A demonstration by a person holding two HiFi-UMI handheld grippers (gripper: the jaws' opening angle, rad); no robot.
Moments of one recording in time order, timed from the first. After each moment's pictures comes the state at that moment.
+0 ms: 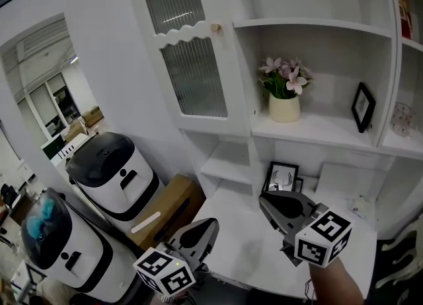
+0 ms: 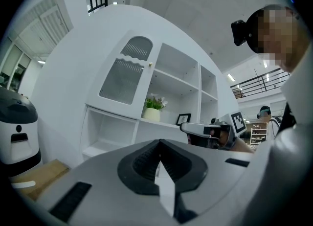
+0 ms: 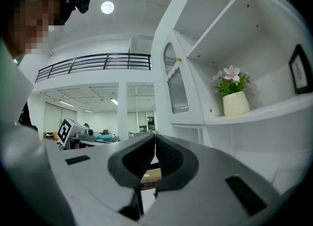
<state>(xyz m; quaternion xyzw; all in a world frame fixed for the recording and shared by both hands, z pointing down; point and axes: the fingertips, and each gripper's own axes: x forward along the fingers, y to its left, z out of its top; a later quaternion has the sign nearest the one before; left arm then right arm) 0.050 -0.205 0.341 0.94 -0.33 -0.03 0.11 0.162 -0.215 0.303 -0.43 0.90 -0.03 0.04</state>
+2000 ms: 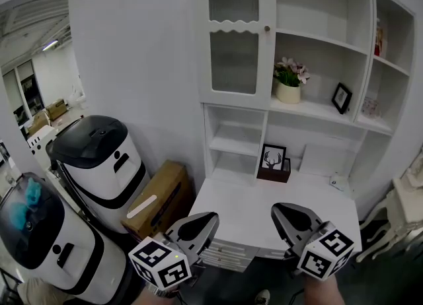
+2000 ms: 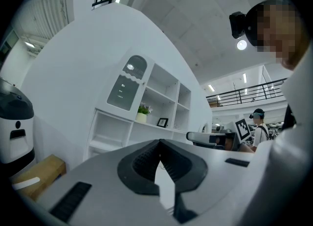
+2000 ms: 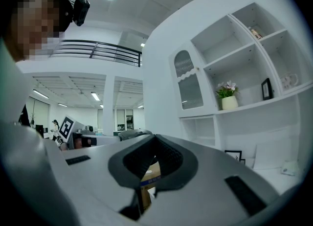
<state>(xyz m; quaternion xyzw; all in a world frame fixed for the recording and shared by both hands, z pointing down) -0.144 -0.091 0.341 0.97 -0.21 -0.06 0.12 -0.018 -0.053 0.318 -0.57 0.82 -0.03 0.02</state>
